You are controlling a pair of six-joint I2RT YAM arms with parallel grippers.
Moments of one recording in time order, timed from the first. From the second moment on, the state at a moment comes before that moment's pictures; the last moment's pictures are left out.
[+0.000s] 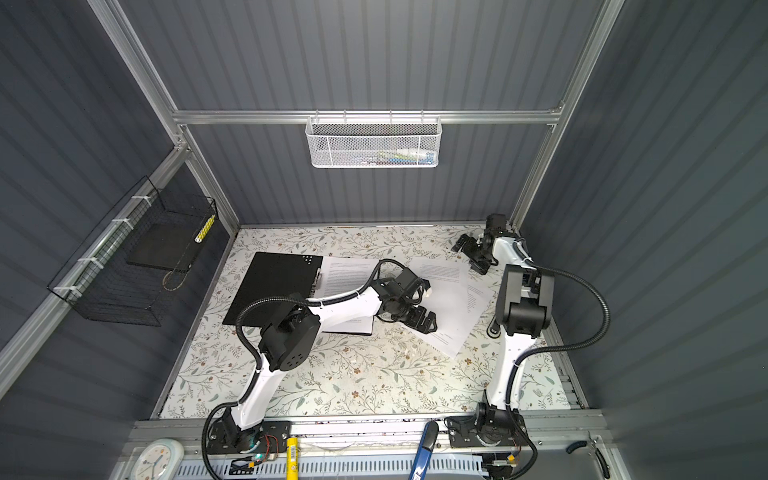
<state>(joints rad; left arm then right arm) -0.94 2.26 1.75 -0.53 0.34 -0.38 -0.14 2.17 1.71 -0.65 -0.38 0.50</state>
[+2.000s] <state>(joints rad) -0.85 2.16 1.60 -0.56 0.35 -0.20 0.00 2.46 2.16 -1.12 -0.17 0.33</state>
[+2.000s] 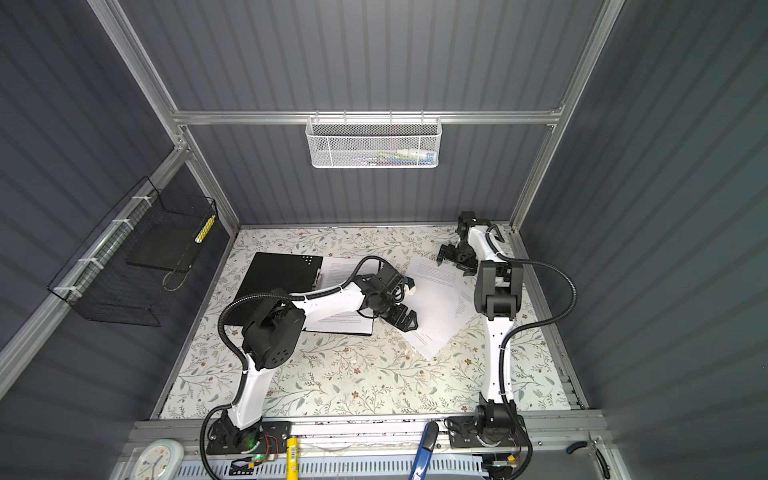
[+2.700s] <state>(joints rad) -0.84 2.16 1.64 -0.67 0.35 -0.19 -0.04 2.50 2.24 -1.19 -0.28 0.40</state>
